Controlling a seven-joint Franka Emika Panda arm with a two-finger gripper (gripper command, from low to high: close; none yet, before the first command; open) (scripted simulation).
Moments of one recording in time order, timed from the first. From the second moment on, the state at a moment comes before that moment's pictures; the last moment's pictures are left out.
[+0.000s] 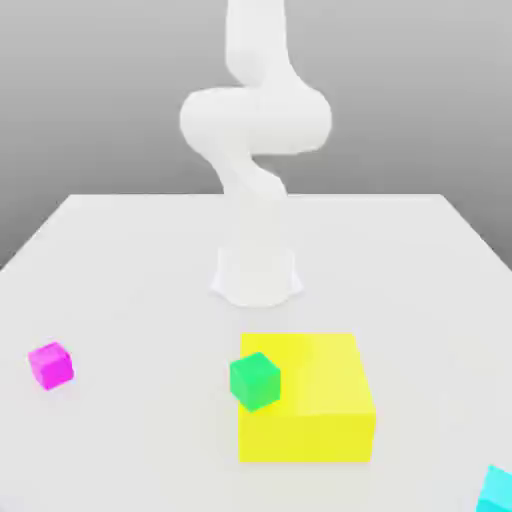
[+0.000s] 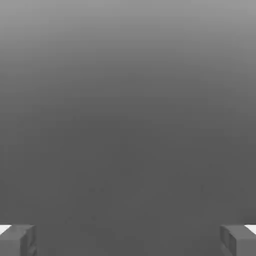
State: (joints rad) arm 0.03 -0.71 0.01 -2.29 0.00 2.32 0.76
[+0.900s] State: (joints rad) arm 0.29 0.28 0.15 -2.15 -0.09 2.54 0.42
